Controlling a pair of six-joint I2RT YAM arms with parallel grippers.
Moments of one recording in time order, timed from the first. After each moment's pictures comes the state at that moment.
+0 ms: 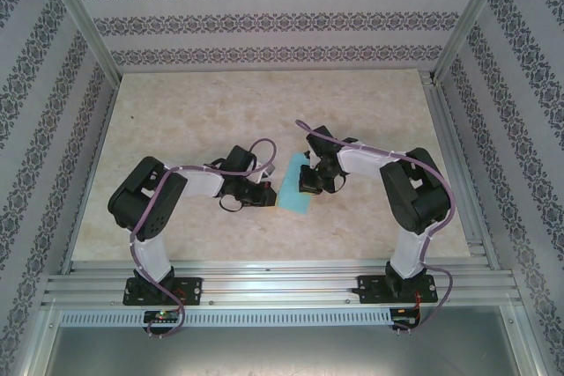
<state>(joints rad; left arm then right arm) -0.57 1.83 0.85 -0.08 0.68 -0.49 0.51 1.84 1.09 -0.59 -0.39 0.52</state>
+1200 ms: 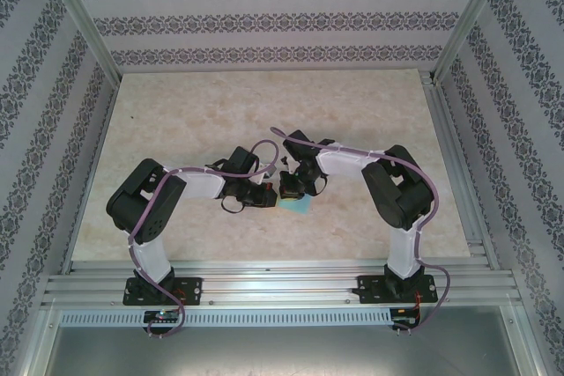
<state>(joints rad) -0.59 1.81 0.85 -0.10 0.62 -0.47 0.63 1.94 1.20 -0.61 -0.42 0.50</state>
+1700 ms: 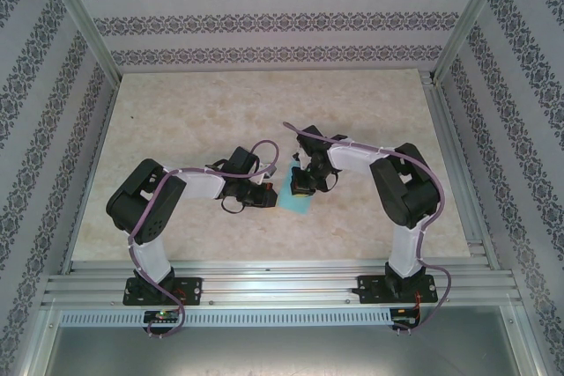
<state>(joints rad) -0.59 1.81 0.84 -0.10 0.61 -0.47 0.54 1.92 1.17 -0.65 -0.43 0.43</state>
